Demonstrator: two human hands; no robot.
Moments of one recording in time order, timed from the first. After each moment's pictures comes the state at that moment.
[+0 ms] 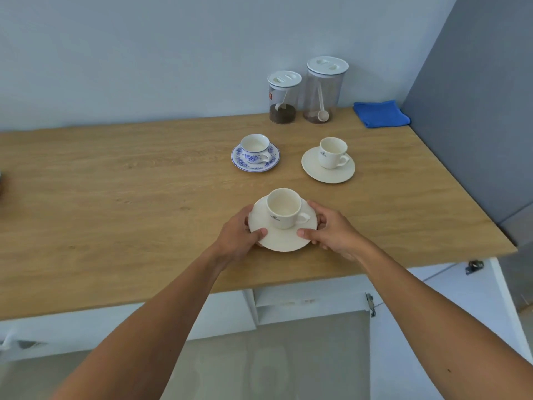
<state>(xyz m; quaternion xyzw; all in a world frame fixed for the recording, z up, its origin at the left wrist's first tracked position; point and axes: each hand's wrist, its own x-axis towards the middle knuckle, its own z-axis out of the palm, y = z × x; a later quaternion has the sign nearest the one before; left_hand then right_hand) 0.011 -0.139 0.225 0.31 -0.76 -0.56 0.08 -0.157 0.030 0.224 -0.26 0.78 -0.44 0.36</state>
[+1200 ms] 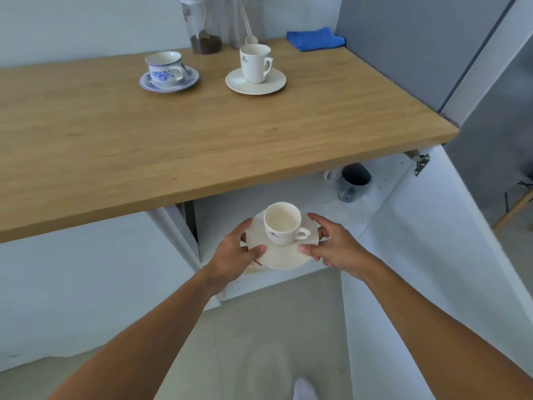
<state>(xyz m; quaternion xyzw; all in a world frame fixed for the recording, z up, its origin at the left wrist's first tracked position) 0.035 0.044 0.044 0.26 -0.76 -0.59 0.01 -0.106 0.246 0.058 -0.19 0.79 -0.46 0.35</state>
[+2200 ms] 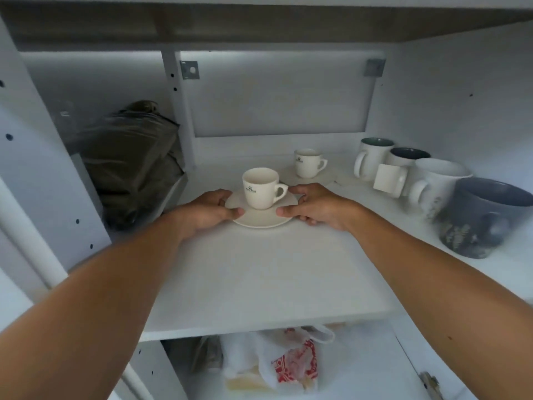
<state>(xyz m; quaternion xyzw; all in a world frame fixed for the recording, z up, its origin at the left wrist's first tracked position) -0.163 -0.174 -0.161 0.31 -0.85 -0.41 0.09 -0.336 0.011 -0.146 -0.37 0.77 -0.43 0.28</state>
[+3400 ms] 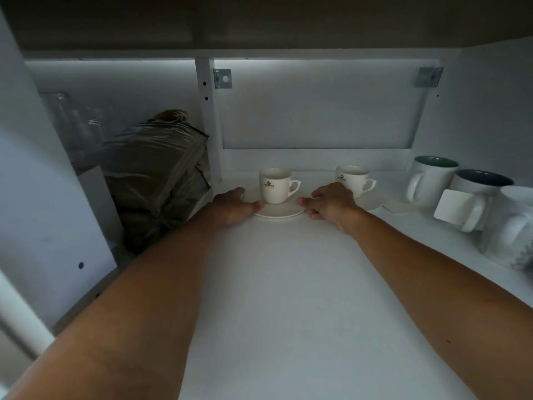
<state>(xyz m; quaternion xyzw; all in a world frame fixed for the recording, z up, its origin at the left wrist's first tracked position) -0.216 -0.259 -0.159 0.39 -0.88 -0.27 0.09 -0.376 -0.101 -0.155 -0.29 0.78 -0.53 0.19</state>
